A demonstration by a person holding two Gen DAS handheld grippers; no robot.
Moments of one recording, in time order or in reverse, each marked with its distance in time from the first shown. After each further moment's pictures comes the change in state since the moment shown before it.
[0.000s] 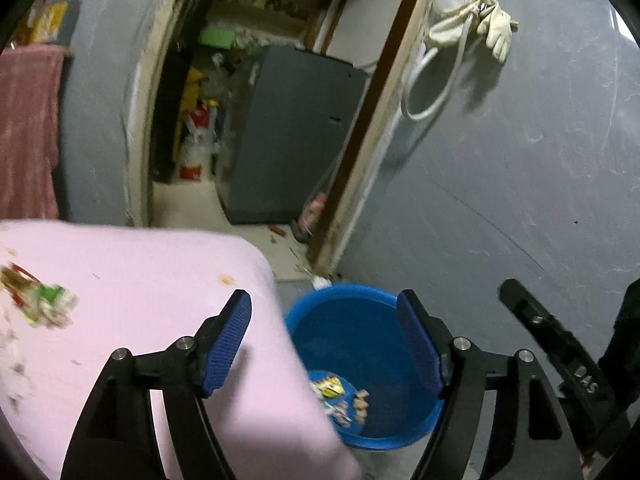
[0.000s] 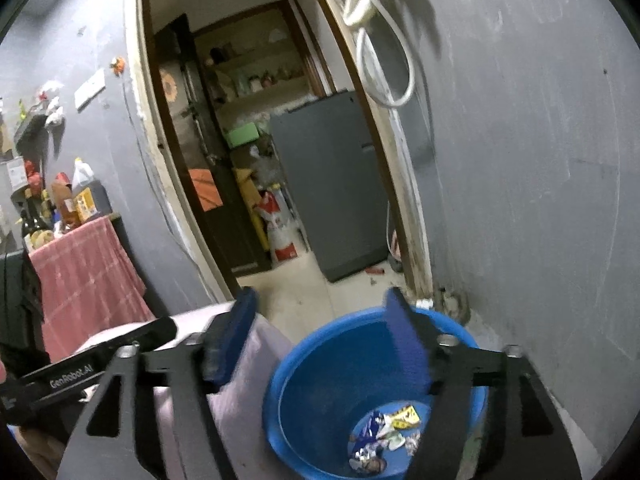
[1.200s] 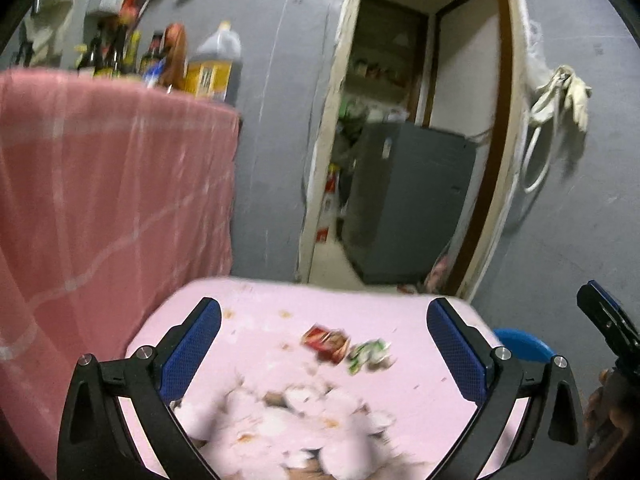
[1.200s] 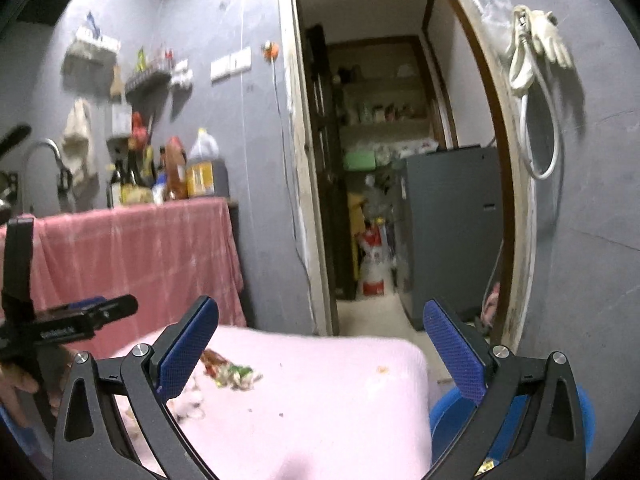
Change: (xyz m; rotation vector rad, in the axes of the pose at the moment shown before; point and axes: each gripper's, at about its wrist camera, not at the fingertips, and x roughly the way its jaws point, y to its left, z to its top) left arm -0.160 0.188 -0.005 -0.038 -0.192 0.353; right arm 0.010 0.181 -0.022 -0.273 -0.088 0.277
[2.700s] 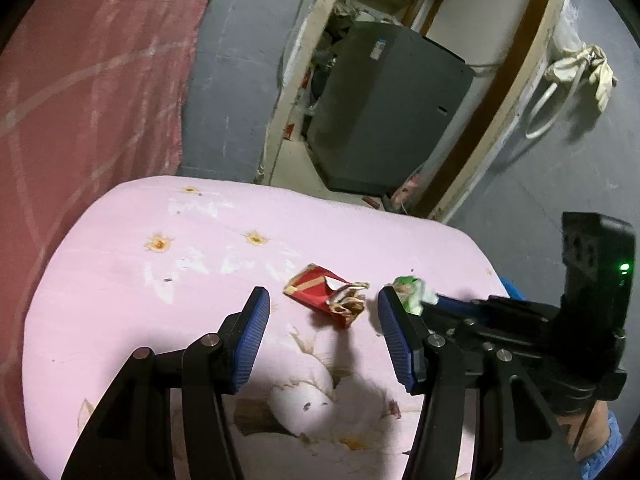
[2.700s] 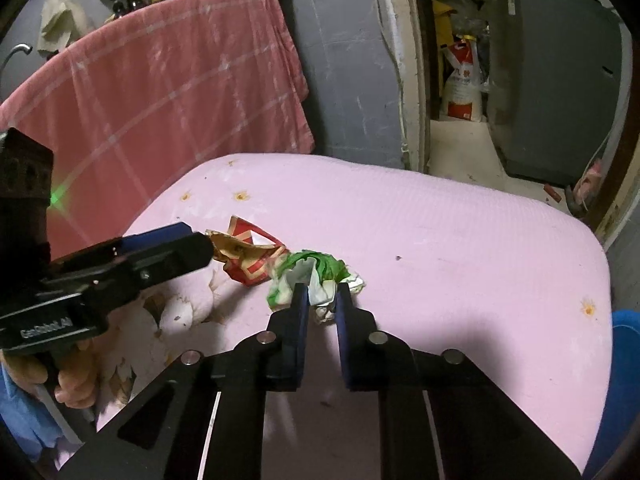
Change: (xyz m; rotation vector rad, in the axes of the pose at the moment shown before) left arm 0.100 0.019 -0.009 -0.088 0.381 -0.182; right arm 0.177 0.056 -0.061 -0.018 0.722 0.275
